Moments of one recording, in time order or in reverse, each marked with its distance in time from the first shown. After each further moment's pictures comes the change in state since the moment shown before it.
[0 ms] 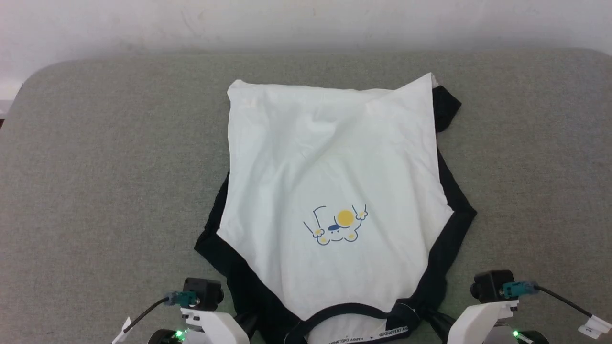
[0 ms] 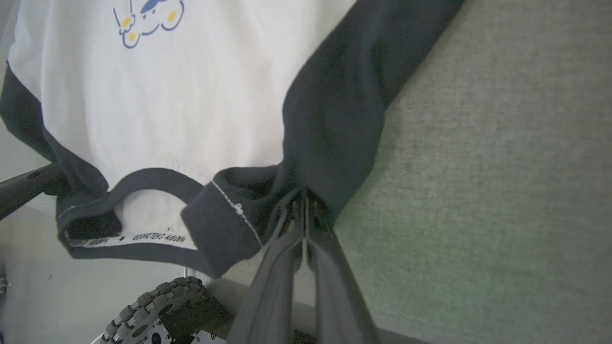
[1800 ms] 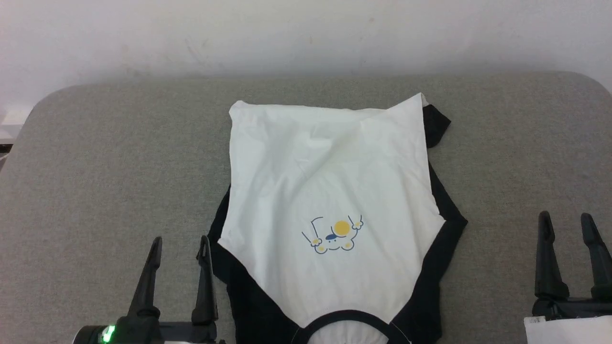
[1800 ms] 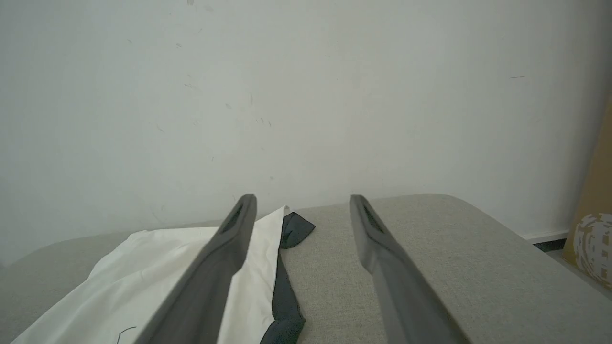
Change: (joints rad) left arm 0.425 -0.404 0.743 -0.484 0.930 -0.010 -0.303; right arm 0.097 0.040 -0.270 -0.329 -0.214 0.000 -0.728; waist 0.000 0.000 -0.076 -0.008
